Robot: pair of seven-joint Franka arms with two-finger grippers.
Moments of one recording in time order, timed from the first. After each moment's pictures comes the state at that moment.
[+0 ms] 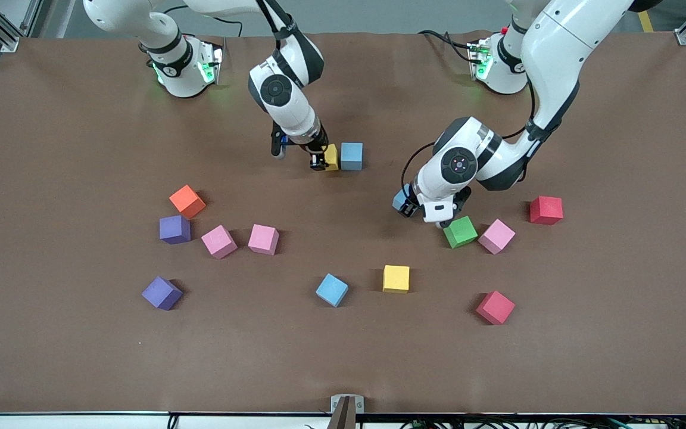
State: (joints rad) left arm -0.03 0.54 -0.58 -2.04 0.12 2.40 -1.59; right arm 0.93 0.36 0.01 -2.27 0.47 2.73 2.09
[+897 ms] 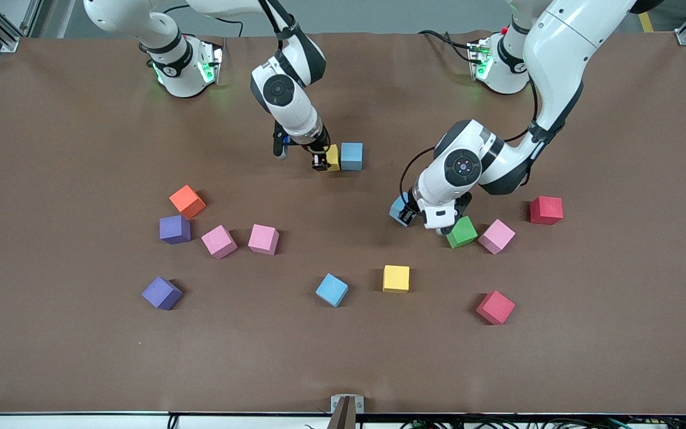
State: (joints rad) left arm -0.03 0.54 -0.58 -1.98 0.12 2.40 -1.59; right arm 0.95 0.37 0.00 -2.26 0.47 2.73 2.10
